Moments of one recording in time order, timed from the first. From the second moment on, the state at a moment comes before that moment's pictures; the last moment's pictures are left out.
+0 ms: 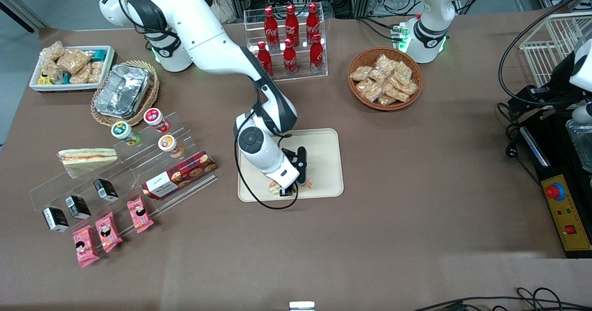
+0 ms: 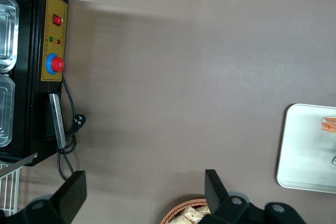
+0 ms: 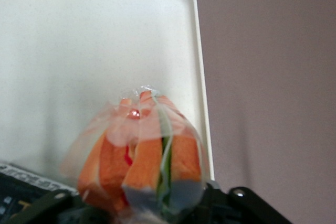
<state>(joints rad) 0.86 0.86 -0.24 -1.49 0.53 2.52 -1.21</state>
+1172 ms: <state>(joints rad) 0.80 0.63 -0.28 -1.48 0.55 2.27 -1.01</state>
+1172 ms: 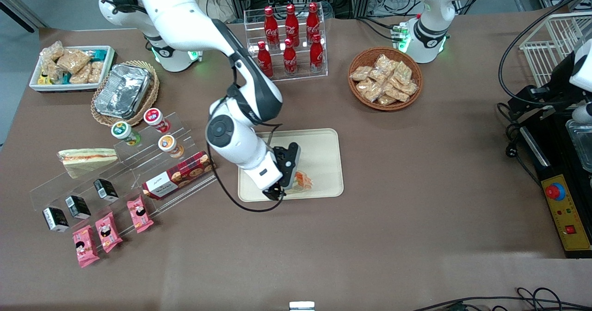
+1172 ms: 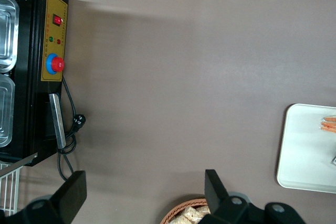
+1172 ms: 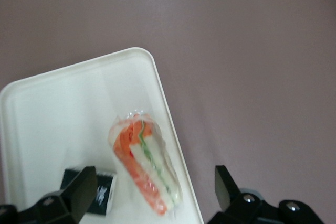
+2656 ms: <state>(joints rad) 0.12 0.07 -0.11 -1.47 0.15 1.69 -0.59</state>
